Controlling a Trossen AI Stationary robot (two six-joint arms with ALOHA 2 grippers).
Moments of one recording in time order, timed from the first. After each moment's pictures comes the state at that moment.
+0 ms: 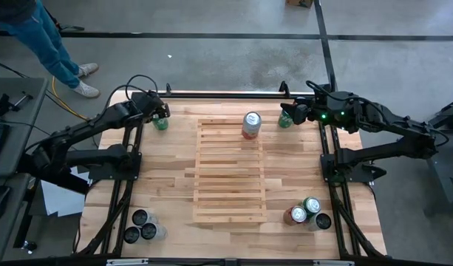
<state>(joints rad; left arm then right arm) 0.70 0.97 0.71 -0.81 -0.48 -0.94 -0.13 0.90 1.19 -0.71 0.46 0.78</state>
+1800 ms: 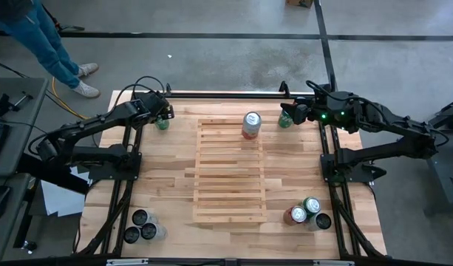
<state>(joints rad) 0.70 1.08 0.69 -0.76 -0.45 -0.94 -0.13 0.90 1.19 -0.71 0.46 0.78</state>
